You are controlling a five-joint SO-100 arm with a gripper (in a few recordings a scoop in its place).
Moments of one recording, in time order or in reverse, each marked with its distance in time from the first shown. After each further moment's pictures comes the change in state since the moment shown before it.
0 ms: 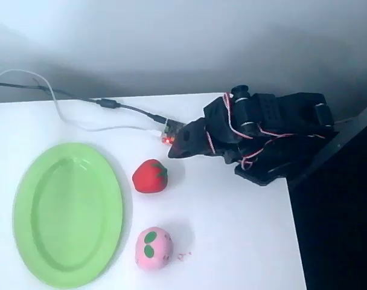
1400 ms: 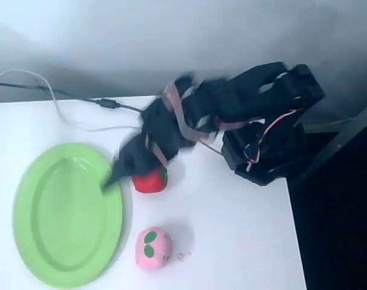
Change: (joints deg) arm -19.9 -70.7 -75.6 -18.7 21.4
